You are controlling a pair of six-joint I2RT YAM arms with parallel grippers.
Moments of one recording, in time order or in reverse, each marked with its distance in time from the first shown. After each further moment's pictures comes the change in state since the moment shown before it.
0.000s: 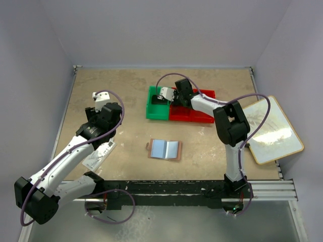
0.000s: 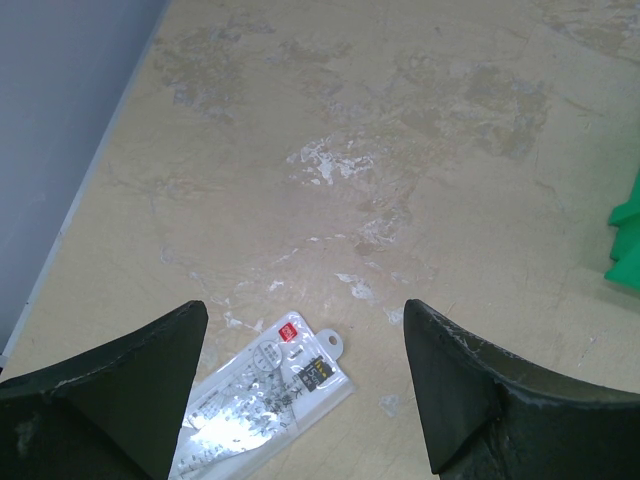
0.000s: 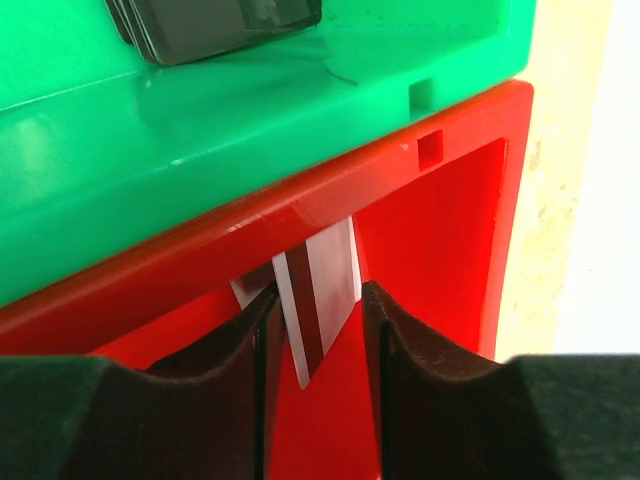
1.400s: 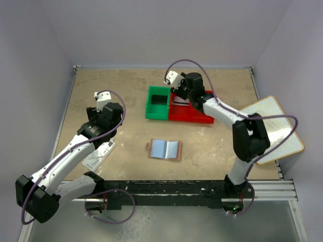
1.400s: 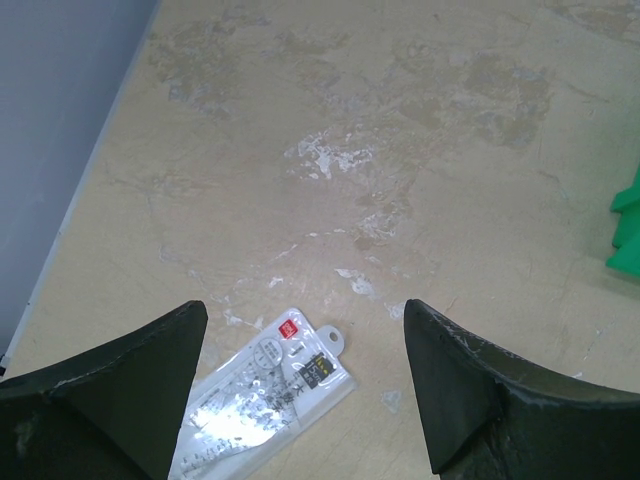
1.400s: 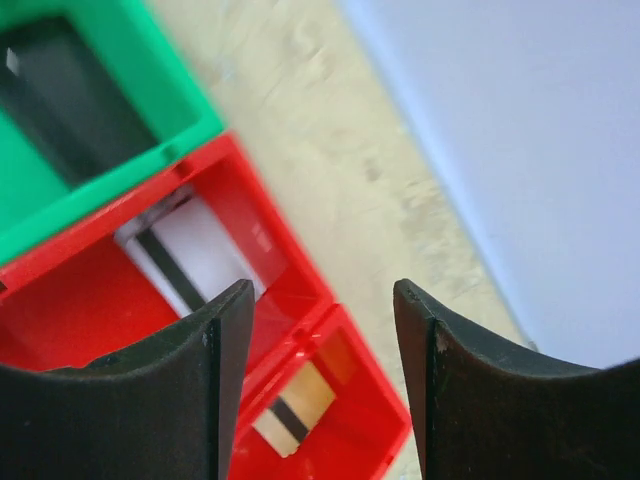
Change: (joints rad) left arm 0.000 0.019 0.000 0.000 0.015 0.010; right arm -0.007 -0.263 -0.153 0.194 -0.021 0.222
